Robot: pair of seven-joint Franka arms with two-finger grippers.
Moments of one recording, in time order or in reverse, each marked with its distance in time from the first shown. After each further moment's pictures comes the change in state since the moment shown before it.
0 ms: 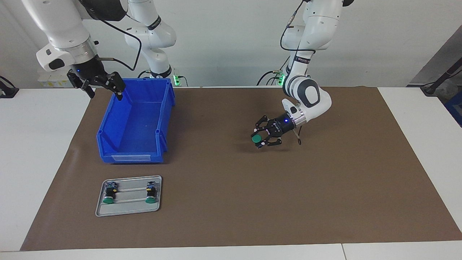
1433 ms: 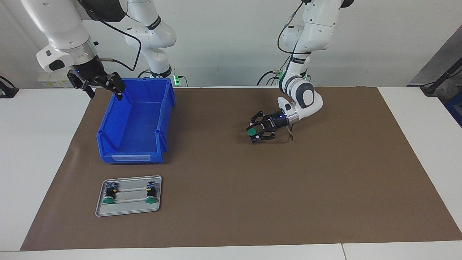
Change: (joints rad) left arm -0.004 0.013 -0.007 -0.111 -0.070 -0.108 0.168; right arm -0.003 0.000 0.000 -0.005 0.000 -0.004 0.000
